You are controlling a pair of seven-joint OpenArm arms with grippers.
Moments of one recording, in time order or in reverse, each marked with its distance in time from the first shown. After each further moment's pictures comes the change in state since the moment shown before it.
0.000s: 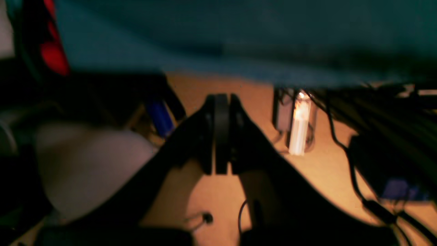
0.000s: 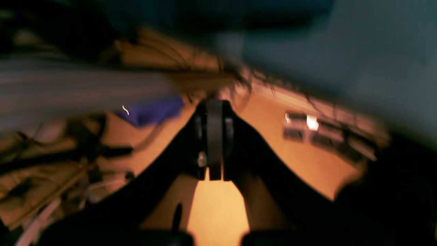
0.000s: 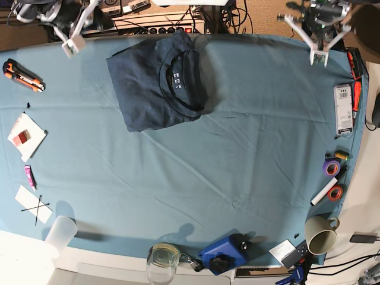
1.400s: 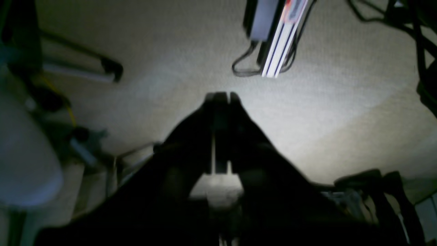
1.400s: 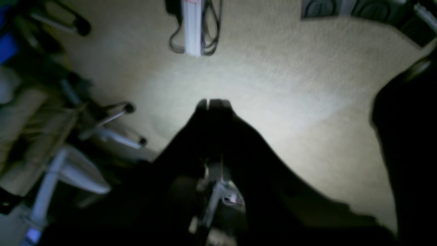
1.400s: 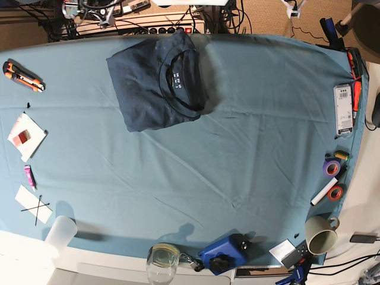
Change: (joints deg) left arm -19.6 1.7 -0.2 -80.3 3.4 -9.0 -37.5; right arm 26.2 4.7 -31.5 -75.7 -44.2 -0.4 38.1
